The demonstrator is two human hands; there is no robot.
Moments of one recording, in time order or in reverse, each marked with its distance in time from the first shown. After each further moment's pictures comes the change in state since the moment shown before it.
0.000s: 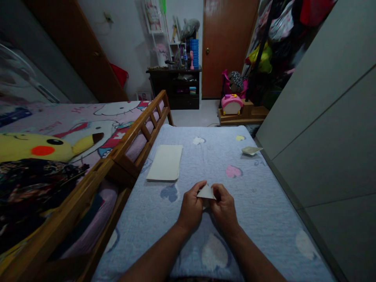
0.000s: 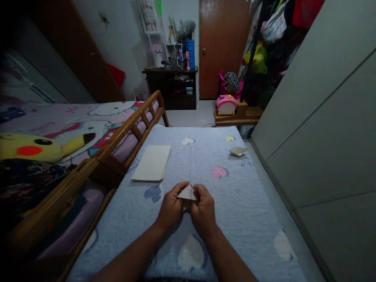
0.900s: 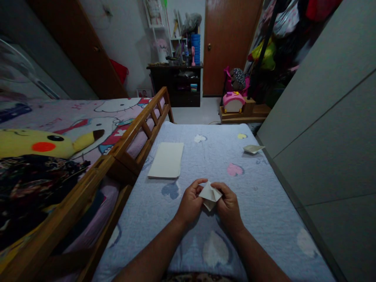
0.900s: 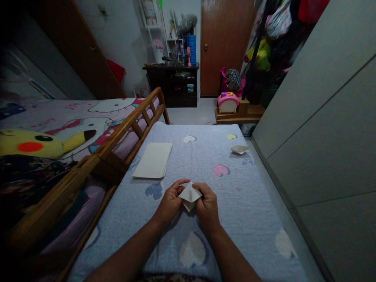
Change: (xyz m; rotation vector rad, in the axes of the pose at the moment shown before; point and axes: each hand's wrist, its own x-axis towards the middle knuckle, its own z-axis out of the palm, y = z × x) left_hand 0.002 0.006 -0.004 -0.492 -0.113 -0.270; right_hand 0.002 0.004 -0.005 0.228 0.006 0.031
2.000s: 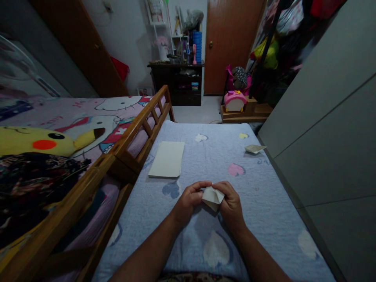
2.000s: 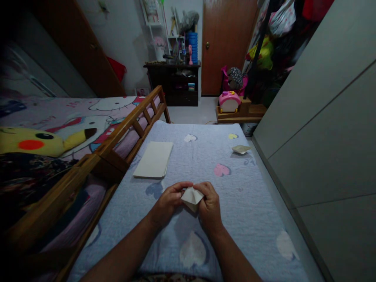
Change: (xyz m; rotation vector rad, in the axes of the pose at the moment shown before) left_hand -0.002 0.004 -0.020 -0.246 -0.241 -0.110; right_hand 0.000 0.005 -0.004 0.011 -0.022 -0.133
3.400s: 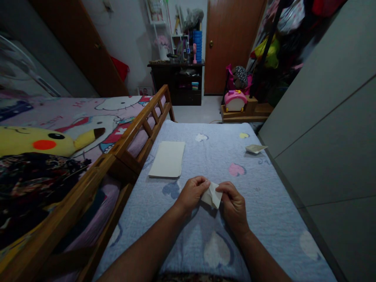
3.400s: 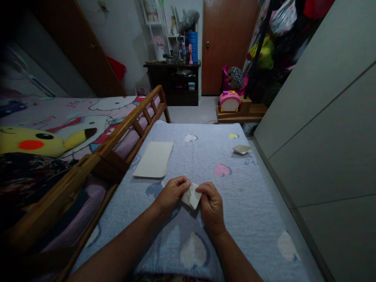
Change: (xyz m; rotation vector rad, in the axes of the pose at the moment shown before) left_hand 0.025 0.016 0.017 0.265 0.220 -0.013; right_hand 0.000 -0.003 -0.003 0.078 0.087 0.065
